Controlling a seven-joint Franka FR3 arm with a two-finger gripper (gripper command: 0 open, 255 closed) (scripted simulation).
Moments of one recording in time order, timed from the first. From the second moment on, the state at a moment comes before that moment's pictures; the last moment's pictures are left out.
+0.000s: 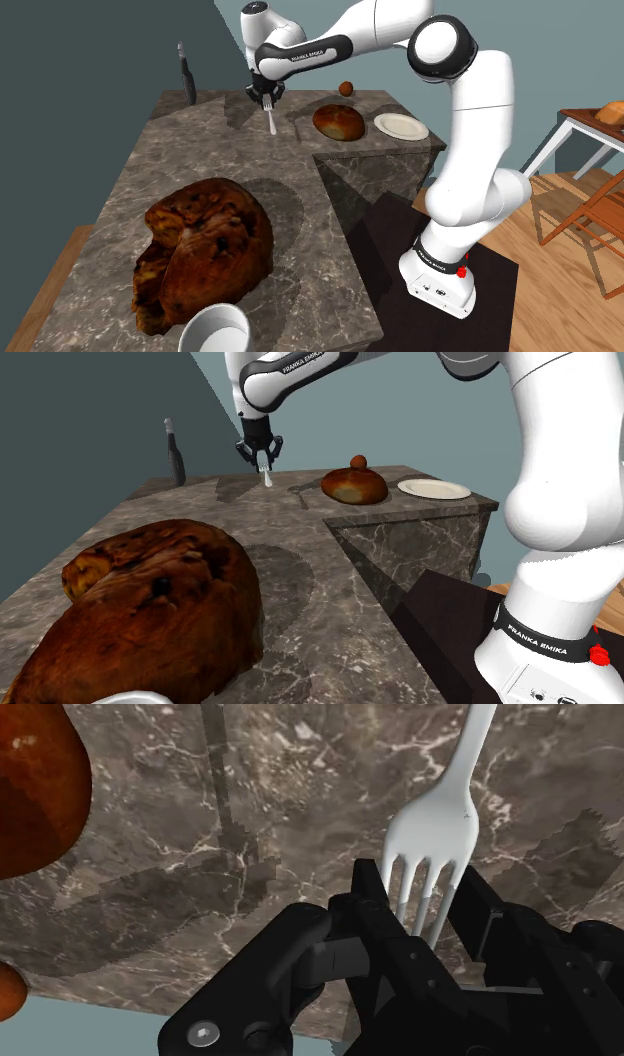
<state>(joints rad) -0.54 0.54 0.72 -1.50 -0.73 2.00 1.04</state>
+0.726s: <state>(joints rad) -0.53 0.59 0.68 -1.57 -0.79 2.11 1.10</state>
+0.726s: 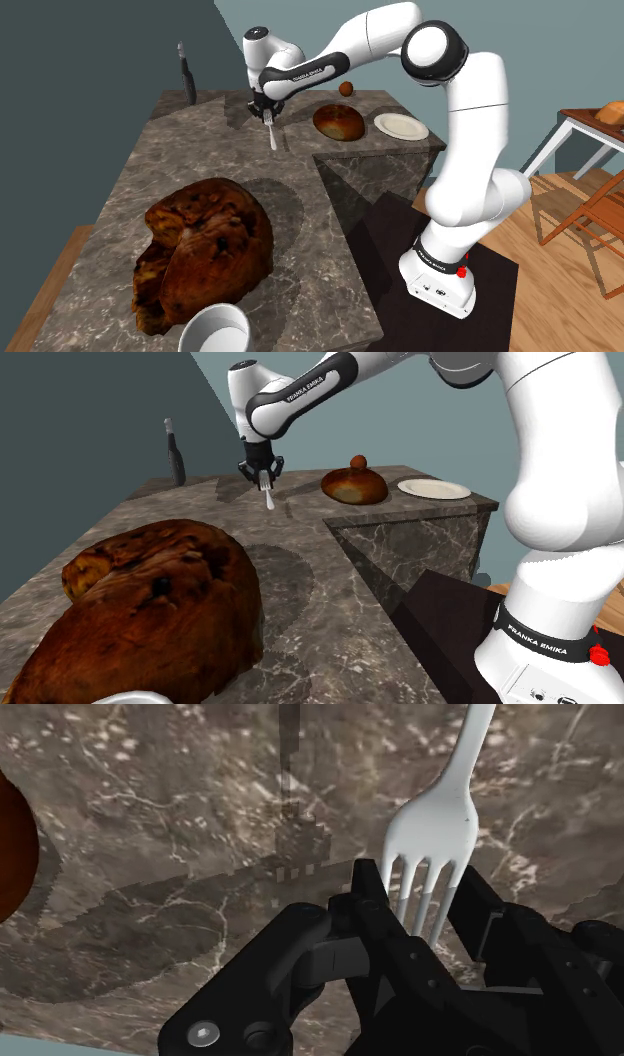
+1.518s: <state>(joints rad) -0.52 0.62 0.66 -1.60 -0.83 2.16 1.14</state>
